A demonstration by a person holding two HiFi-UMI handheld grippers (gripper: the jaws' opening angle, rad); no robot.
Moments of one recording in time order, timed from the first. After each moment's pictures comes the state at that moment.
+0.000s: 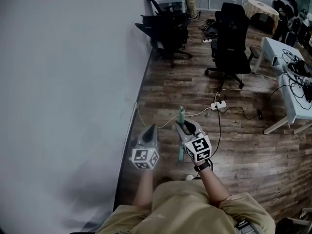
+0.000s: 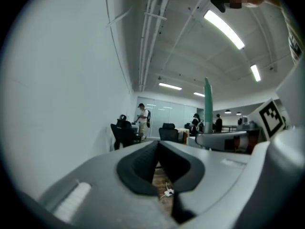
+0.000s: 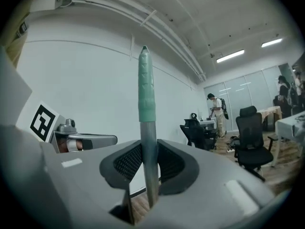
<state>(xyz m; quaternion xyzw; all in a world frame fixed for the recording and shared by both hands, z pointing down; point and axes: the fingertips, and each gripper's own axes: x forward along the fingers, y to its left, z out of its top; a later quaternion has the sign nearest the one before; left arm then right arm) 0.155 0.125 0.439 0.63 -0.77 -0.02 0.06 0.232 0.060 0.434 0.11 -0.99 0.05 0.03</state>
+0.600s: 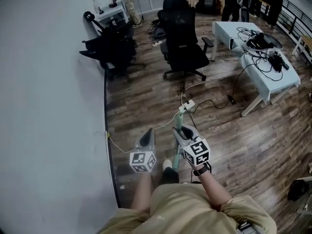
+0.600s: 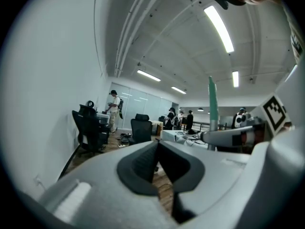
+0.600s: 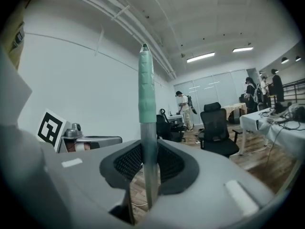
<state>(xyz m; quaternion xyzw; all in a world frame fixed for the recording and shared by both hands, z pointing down) 0.216 -0.097 0.473 0.75 -0.65 0.00 0.11 0.317 -0.122 0.462 0.28 -0.95 0.11 0.06</state>
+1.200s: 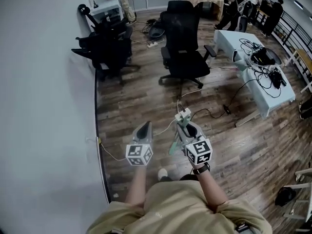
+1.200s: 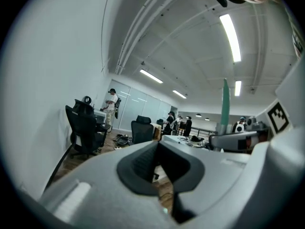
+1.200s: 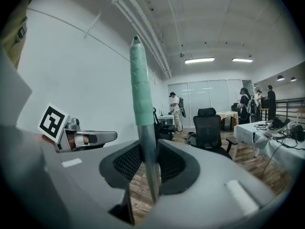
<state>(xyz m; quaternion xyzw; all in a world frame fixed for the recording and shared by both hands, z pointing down) 0.078 -0.245 0.470 0.77 -0.62 -0.03 0.13 0.206 -0.262 0.456 0.34 -0.93 0.07 0.09</state>
